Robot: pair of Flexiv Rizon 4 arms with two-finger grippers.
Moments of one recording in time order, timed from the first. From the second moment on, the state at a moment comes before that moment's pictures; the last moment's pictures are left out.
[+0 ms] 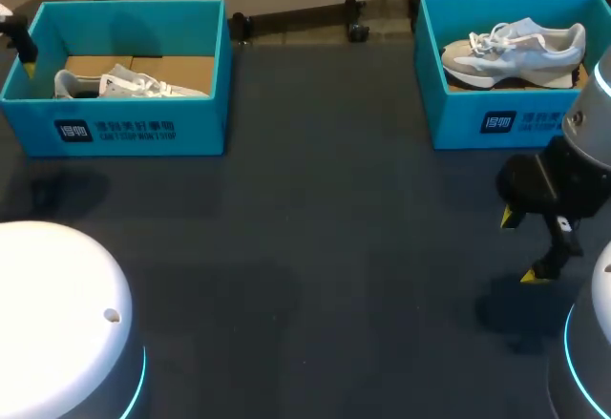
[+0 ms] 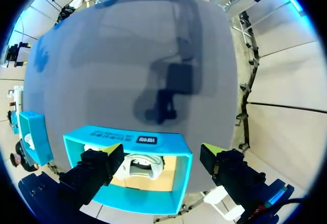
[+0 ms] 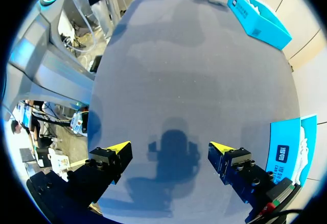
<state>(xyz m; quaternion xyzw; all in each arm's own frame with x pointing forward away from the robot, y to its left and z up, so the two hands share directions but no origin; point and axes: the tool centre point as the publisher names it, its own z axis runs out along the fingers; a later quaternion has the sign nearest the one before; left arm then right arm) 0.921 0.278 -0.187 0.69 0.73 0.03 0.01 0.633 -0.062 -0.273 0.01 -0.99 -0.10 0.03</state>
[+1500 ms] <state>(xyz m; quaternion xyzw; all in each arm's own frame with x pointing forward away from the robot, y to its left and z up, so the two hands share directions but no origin) 0.921 0.276 -0.188 0.69 0.73 0.03 0.01 0.822 -0.158 -0.224 -0.13 -0.99 -0.06 -0.01</state>
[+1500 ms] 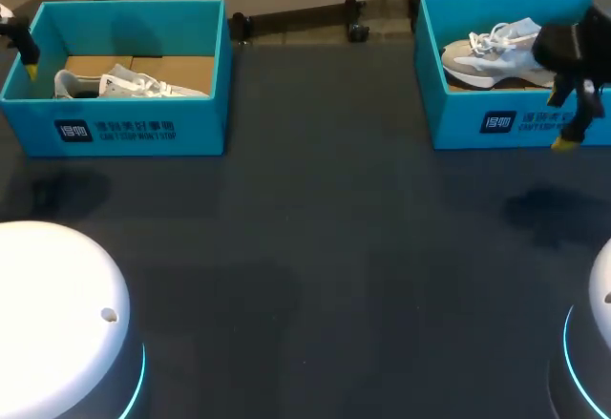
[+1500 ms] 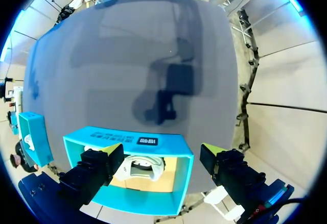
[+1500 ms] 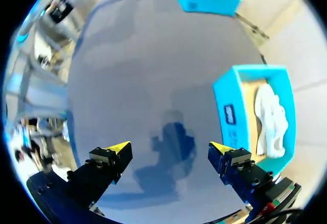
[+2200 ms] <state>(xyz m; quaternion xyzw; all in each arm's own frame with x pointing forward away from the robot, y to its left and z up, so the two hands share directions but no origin) 0.921 0.276 -0.188 0.69 0.73 0.03 0.01 0.877 -0.195 -0.225 -0.36 -0.92 -0.13 -0.03</state>
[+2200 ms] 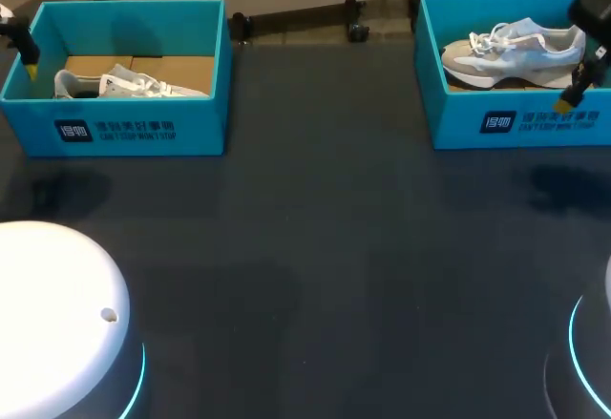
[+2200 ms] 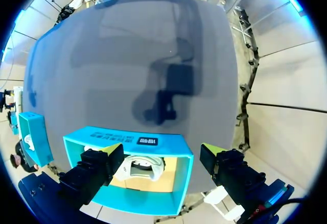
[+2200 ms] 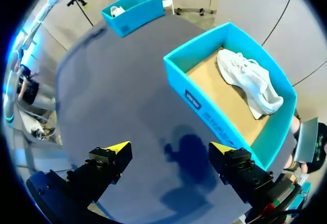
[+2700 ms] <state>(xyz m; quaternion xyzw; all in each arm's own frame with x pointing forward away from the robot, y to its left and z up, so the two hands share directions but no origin) 0.921 0.276 -0.188 0.69 0.73 0.03 0.01 0.989 -0.272 -0.220 -0.52 -0.84 -0.04 -0.14</state>
